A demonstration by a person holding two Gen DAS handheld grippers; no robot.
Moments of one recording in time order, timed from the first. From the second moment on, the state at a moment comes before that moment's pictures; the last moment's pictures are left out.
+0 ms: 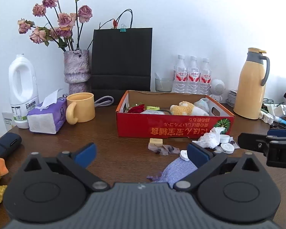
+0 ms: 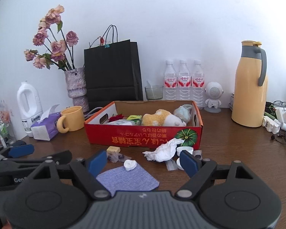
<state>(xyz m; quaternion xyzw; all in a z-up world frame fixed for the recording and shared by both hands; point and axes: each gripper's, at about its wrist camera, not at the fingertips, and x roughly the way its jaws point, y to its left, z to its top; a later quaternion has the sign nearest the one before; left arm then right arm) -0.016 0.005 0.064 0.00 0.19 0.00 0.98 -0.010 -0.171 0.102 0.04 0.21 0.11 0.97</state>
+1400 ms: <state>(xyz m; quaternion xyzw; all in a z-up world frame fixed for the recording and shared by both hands) 0.045 0.026 0.036 -0.02 0.33 -0.18 0.93 0.134 -0.125 0.039 -0.05 0.30 0.19 0.93</state>
